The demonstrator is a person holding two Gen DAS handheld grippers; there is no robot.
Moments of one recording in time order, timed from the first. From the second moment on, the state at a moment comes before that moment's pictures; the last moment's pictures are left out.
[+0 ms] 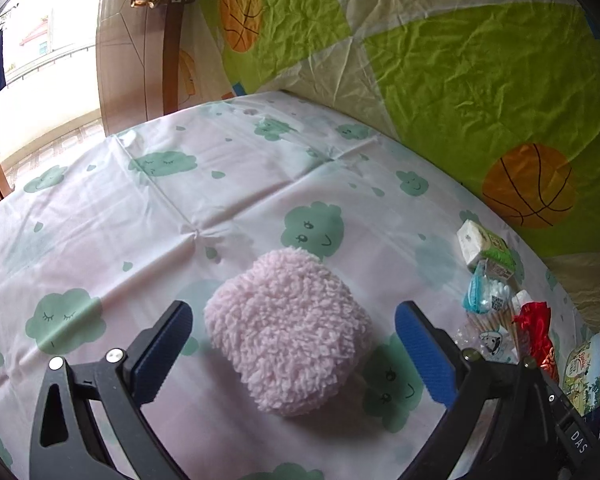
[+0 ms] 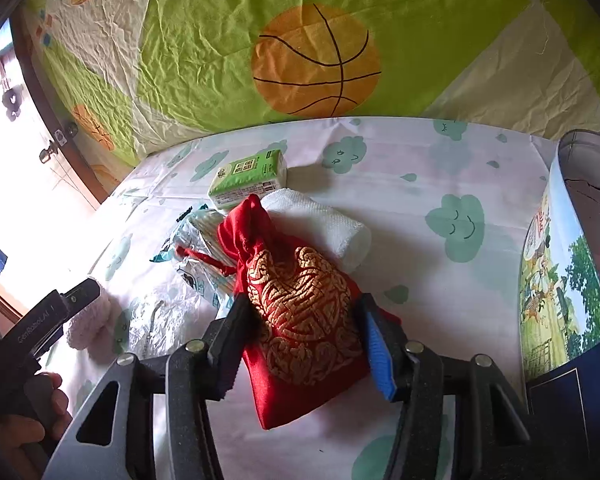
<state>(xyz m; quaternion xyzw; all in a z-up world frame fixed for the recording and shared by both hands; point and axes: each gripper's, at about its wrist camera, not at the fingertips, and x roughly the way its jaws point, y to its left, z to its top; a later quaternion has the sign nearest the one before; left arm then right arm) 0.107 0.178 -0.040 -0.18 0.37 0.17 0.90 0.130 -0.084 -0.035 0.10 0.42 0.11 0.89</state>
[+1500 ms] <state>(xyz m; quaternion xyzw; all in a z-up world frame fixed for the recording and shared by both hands) 0.078 0.142 0.005 -0.17 0.21 0.02 0.96 0.023 -0.091 0.035 0.07 0.19 0.07 0.98</state>
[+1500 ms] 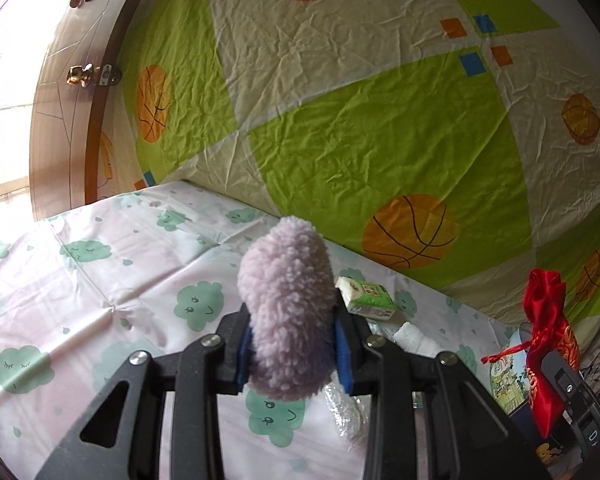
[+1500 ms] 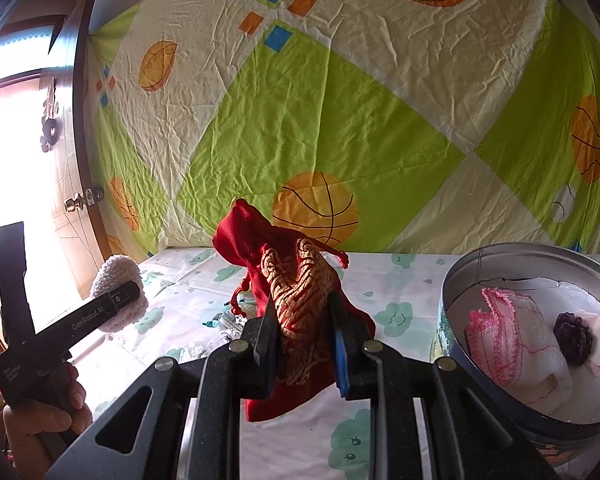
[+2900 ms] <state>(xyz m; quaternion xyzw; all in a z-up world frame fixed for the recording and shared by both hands) 0.069 0.115 0.009 -0.09 0.19 0.05 0.98 0.009 -0.088 0.038 0.05 0.18 0.07 0.98</state>
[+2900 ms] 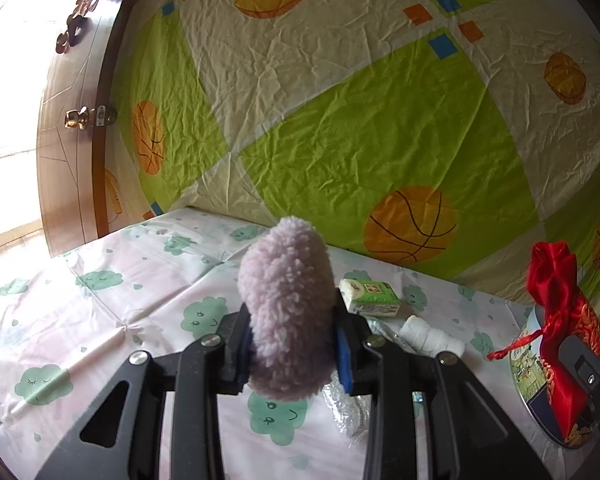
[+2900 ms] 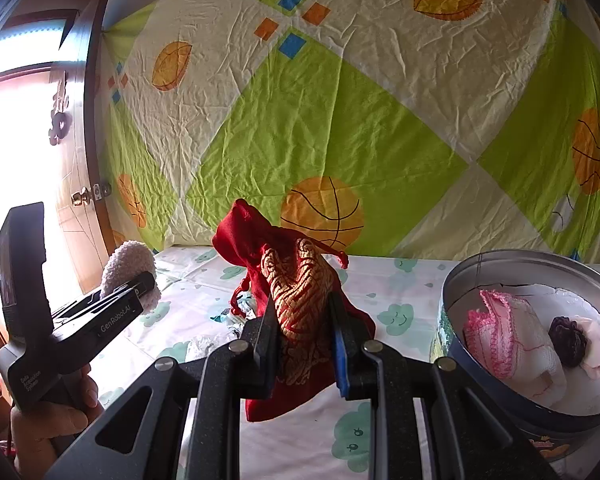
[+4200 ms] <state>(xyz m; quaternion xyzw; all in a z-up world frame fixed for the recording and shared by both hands) 0.042 0.029 0.010 -0.06 0.20 0.00 0.98 -0.018 -0.137 0.051 0.06 0.15 0.04 0.99</state>
